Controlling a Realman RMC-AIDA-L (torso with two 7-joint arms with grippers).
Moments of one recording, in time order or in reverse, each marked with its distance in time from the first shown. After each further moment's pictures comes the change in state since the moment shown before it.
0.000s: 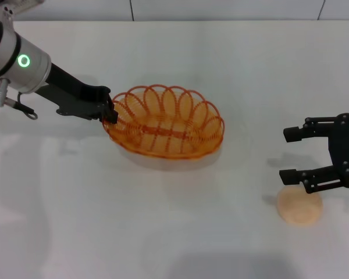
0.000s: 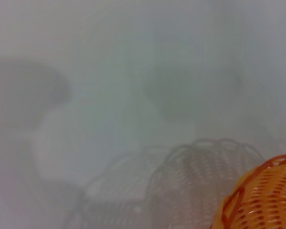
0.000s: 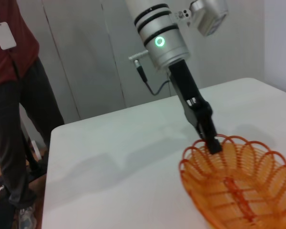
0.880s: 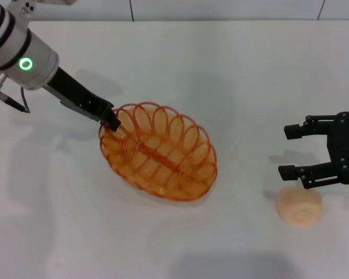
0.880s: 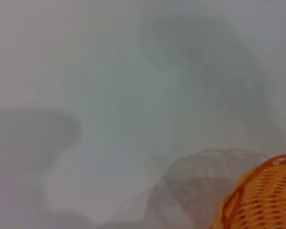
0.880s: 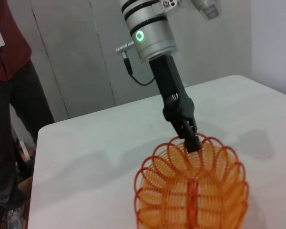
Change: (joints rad) left arm -0.043 0.004 0.070 0.017 0.025 0.075 0.331; right arm -0.007 0.001 -0.012 0.006 -0.005 0.042 0.002
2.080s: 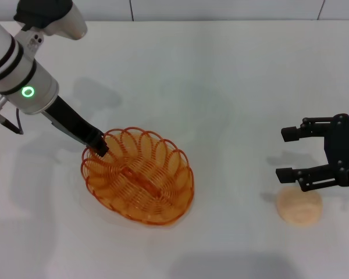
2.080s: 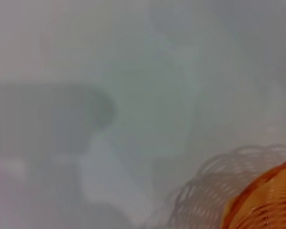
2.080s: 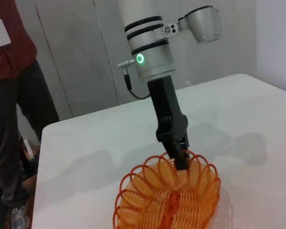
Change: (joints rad) left arm 0.016 -0.016 0.070 -0.076 0.085 -0.070 0.044; right arm 0.002 0.001 -0.012 0.002 0.001 0.001 -0.001
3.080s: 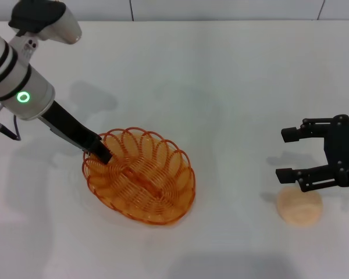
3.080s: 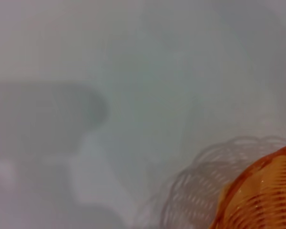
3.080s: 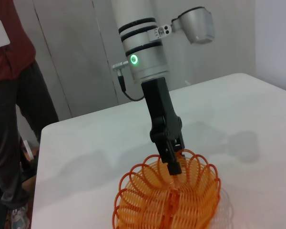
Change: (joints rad) left arm 0.029 0.000 -0.010 0.023 -0.018 0.025 0.006; right arm 0.000 0.000 0.000 0.009 0.000 0.004 -0.003
